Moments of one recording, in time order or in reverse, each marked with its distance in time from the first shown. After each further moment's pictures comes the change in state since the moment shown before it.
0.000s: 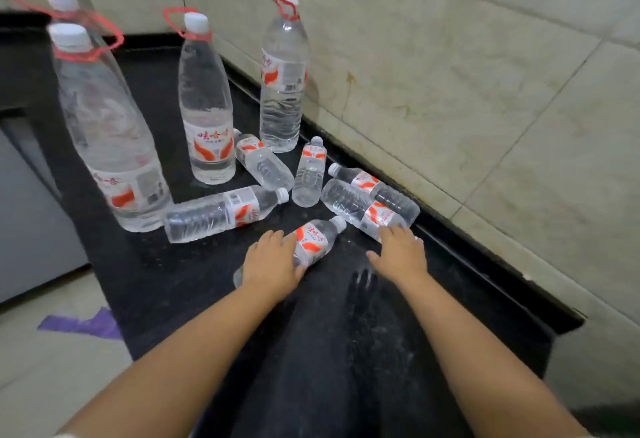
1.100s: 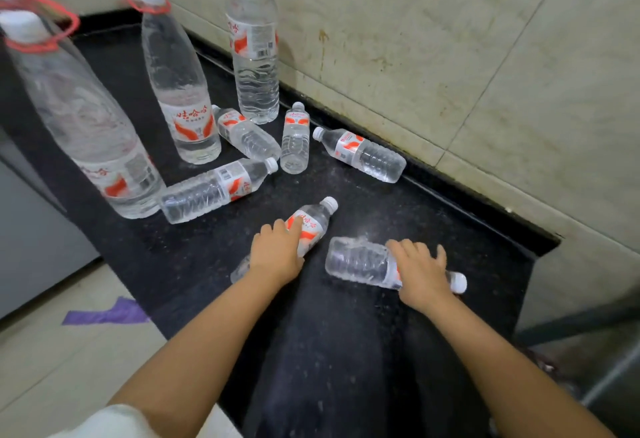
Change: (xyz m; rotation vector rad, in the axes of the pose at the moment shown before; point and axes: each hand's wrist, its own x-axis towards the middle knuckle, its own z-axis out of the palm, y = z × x) left_hand -0.028 0.010 0.013 0.149 -0.127 0.061; right_hand -0.106 0.034 0.030 -0.084 -0.131 -0.014
